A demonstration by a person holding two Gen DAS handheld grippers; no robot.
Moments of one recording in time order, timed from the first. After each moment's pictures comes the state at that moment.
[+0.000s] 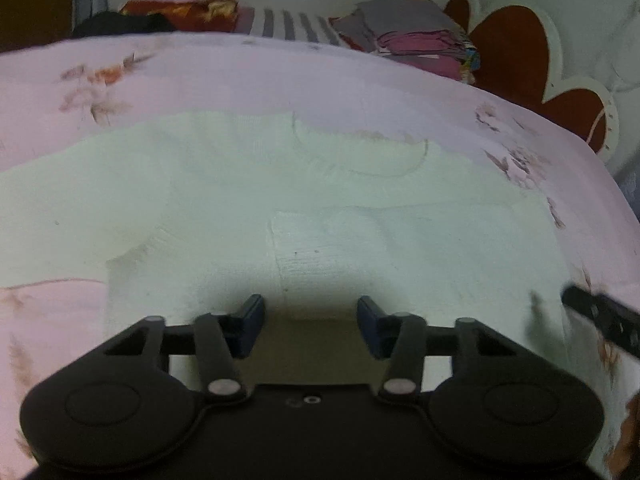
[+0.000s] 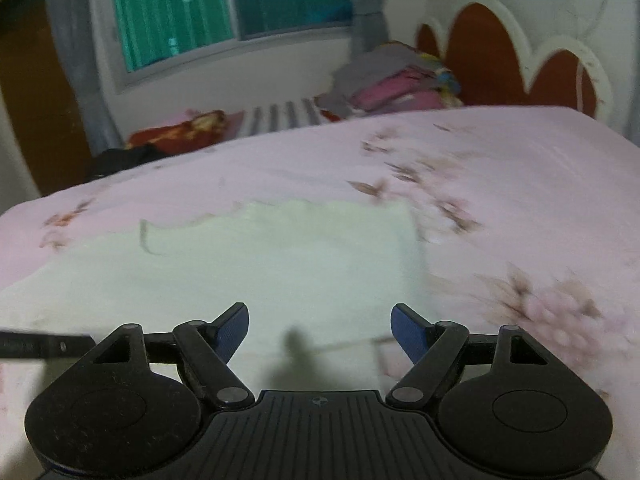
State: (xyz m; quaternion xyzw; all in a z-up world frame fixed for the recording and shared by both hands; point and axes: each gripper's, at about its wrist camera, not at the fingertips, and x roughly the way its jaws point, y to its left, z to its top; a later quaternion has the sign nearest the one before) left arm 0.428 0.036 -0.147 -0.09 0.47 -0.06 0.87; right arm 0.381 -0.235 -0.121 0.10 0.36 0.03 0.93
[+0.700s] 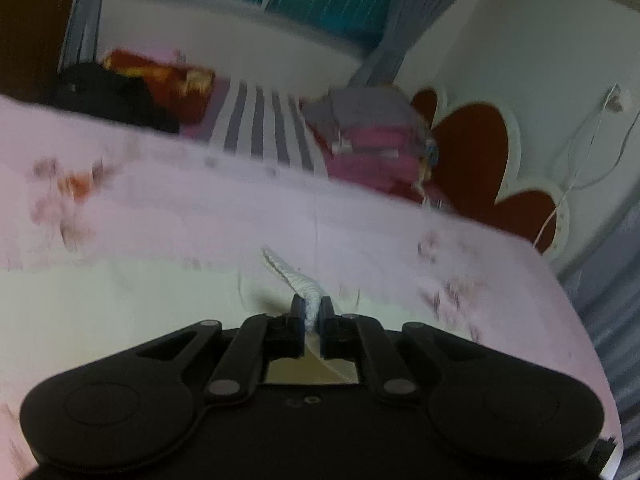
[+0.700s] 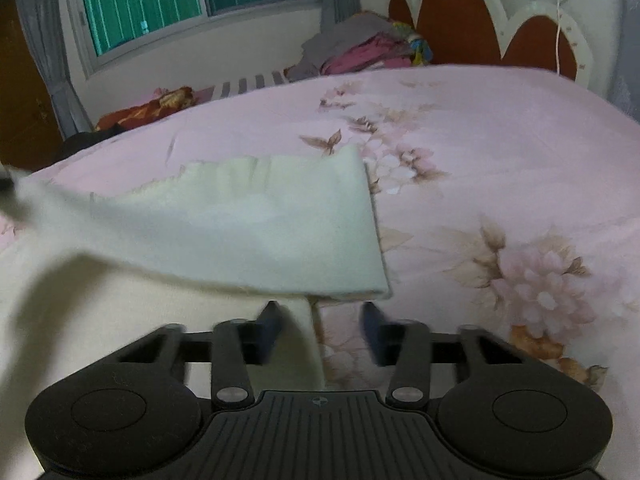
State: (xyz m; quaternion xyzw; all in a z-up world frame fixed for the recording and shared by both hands) left arm 0.466 0.053 -0.043 -0.17 0.35 -0.10 0.92; right arm 0.390 -0.259 -0.154 0.11 0.40 0.00 0.91
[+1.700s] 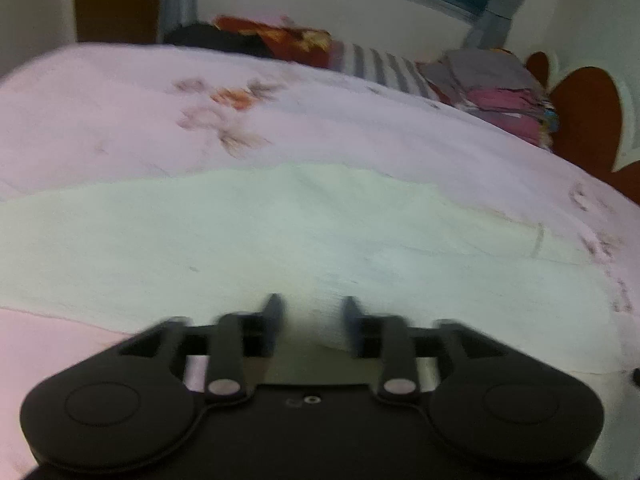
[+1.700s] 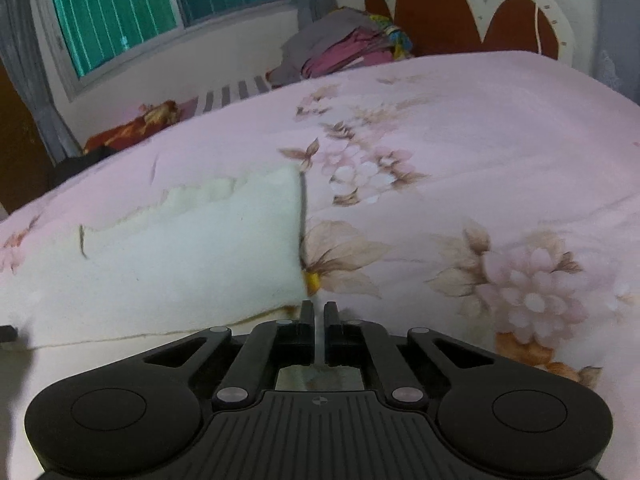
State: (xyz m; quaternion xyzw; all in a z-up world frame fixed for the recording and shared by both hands) left arm 0.434 0.118 -0.125 -0.11 0.42 0.07 0.90; right arm 0.391 -0.280 -0.139 0.15 0.39 -0.02 0.91
